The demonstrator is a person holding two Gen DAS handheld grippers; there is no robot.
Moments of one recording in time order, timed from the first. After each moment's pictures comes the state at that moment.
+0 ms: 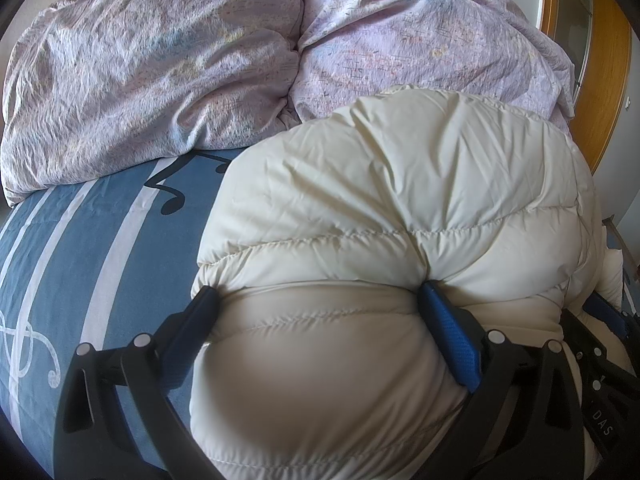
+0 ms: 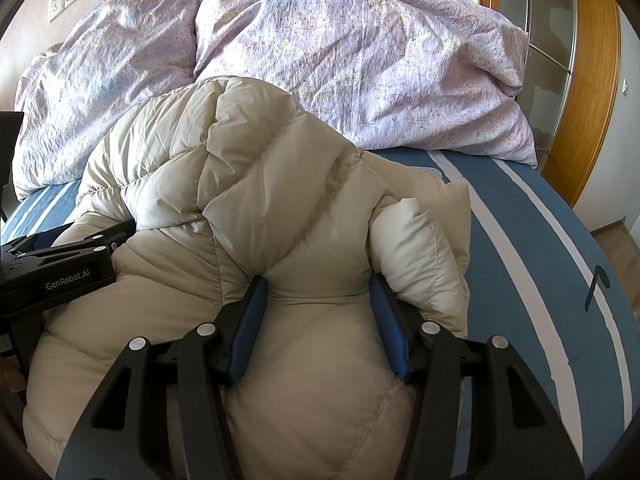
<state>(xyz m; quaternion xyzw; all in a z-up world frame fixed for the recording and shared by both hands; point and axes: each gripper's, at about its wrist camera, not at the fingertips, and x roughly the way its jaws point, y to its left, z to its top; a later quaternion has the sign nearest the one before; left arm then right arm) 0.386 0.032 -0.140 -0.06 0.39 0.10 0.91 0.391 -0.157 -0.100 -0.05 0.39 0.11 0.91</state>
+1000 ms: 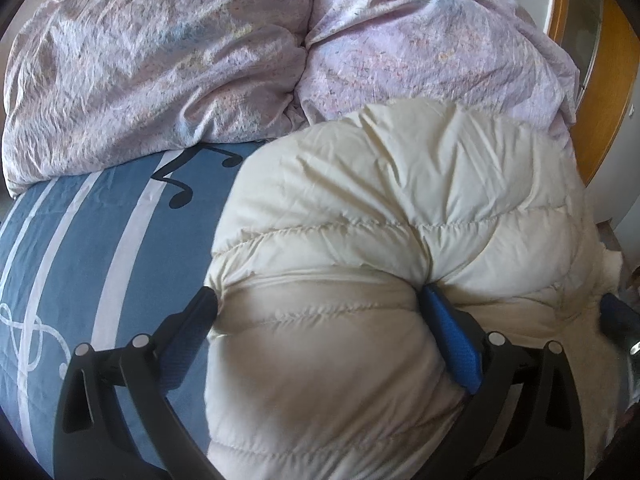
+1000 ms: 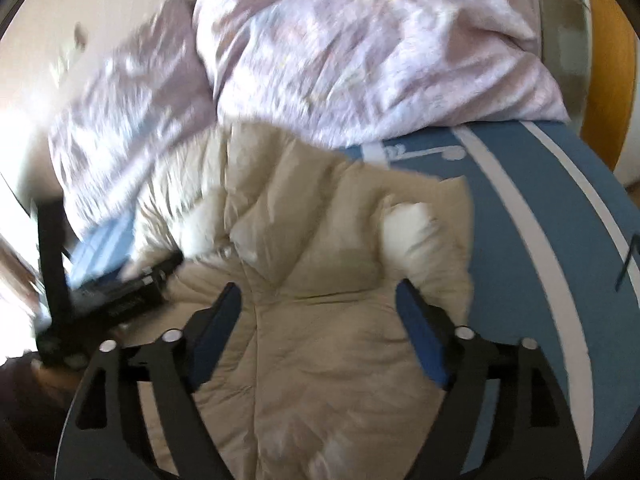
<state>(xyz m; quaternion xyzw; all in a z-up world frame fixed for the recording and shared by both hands) 0.380 0.038 -0.123 -0.09 0.42 0.10 0.90 0.410 -0.216 -0.050 0.09 0.44 0.19 0.87</state>
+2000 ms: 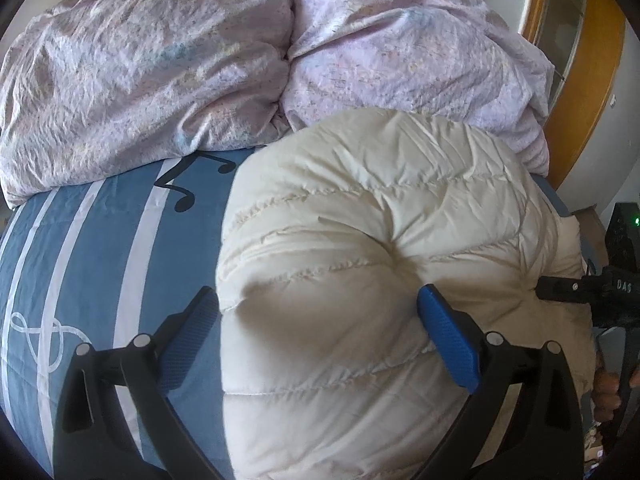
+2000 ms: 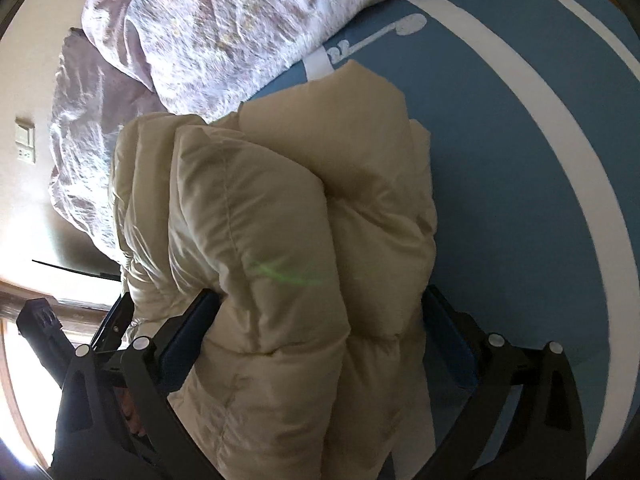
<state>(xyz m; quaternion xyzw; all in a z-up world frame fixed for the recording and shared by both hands) 0.356 0.031 -0.097 -0.09 0.43 0.07 0.90 0.465 -0.237 -0.122 0.22 0.61 0.21 0.73</state>
